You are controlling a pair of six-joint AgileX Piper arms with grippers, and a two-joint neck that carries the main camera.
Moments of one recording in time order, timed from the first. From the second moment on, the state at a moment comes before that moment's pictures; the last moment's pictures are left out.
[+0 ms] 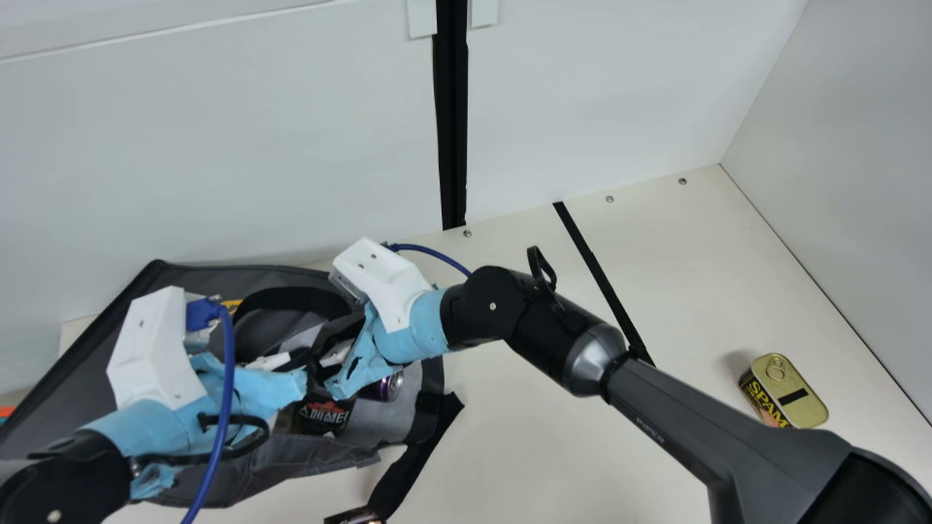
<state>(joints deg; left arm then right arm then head) -29.8 85.1 -71.7 -23.3 36.1 -8.2 22.8 100.8 -79.8 45.3 37.5 -39.1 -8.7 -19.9</state>
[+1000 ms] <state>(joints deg) -29.8 85.1 -71.7 -22.6 36.1 -8.2 22.6 96.9 -78.3 44.3 38.8 -37.9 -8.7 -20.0</state>
